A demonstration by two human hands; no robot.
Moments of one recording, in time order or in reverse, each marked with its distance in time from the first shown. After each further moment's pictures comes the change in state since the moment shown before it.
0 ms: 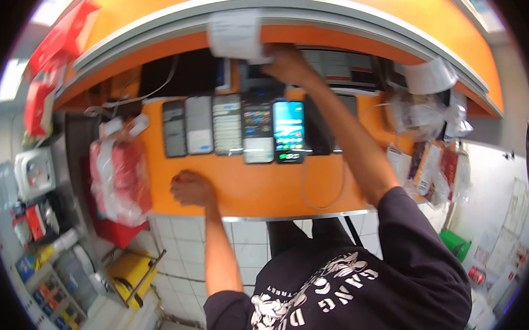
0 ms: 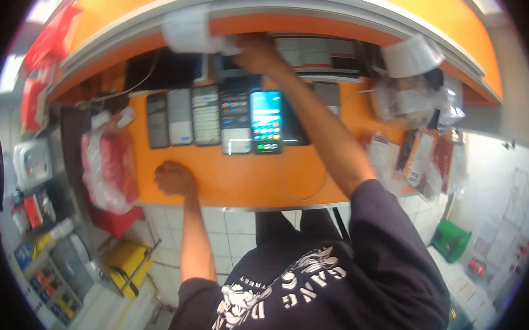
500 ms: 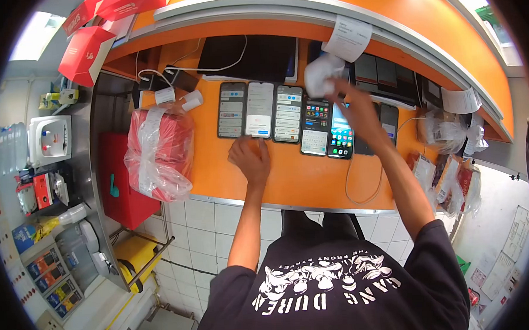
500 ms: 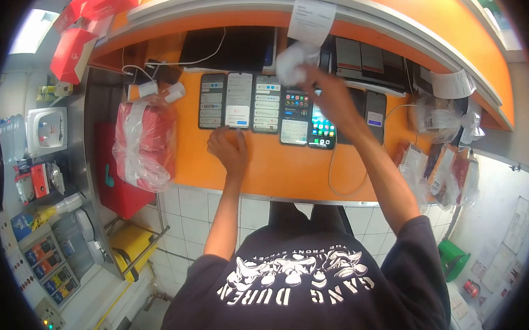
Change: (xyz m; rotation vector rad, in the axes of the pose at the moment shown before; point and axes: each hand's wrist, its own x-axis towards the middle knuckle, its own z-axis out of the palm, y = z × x) left_hand 0.022 -0.001 -0.003 -0.654 -0.110 0.806; right_hand -0.094 -0.099 -0.016 0.311 0.096 0.006
